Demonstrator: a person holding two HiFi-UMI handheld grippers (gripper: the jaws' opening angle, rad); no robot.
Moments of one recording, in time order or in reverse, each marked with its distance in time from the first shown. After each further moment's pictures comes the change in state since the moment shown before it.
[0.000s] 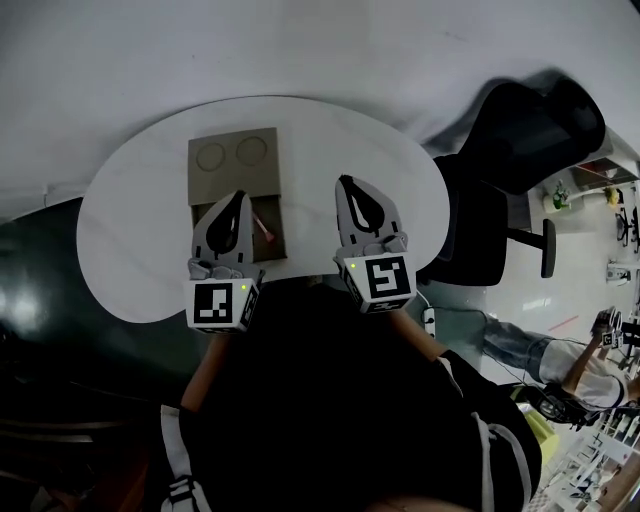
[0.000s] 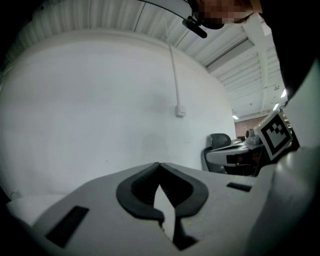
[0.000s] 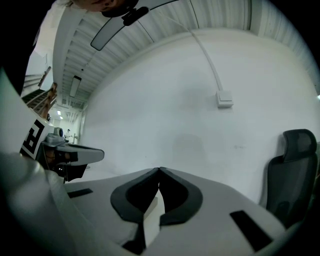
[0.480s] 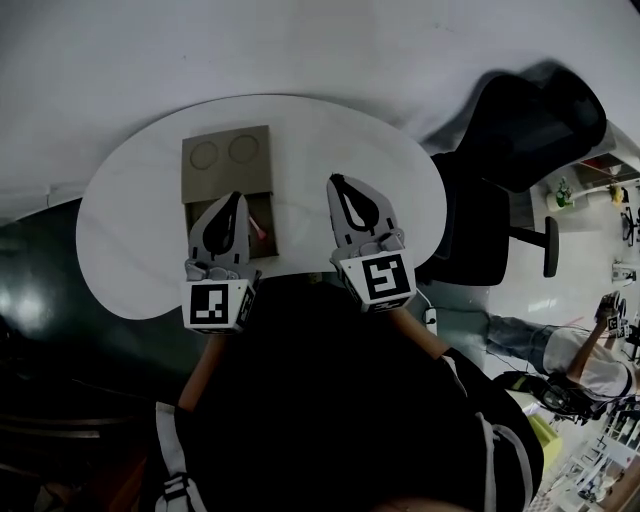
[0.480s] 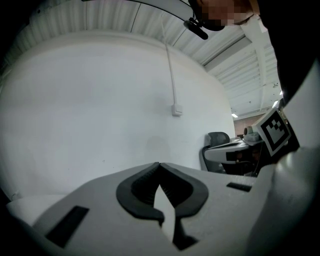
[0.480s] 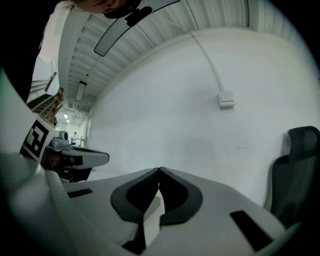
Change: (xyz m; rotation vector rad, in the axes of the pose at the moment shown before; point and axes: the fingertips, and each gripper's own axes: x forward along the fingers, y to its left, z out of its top) left arm 0.001 -0.026 -0.002 0.012 -0.001 0.002; right arm -0.013 -0.010 0.012 0.024 -0.094 0.060
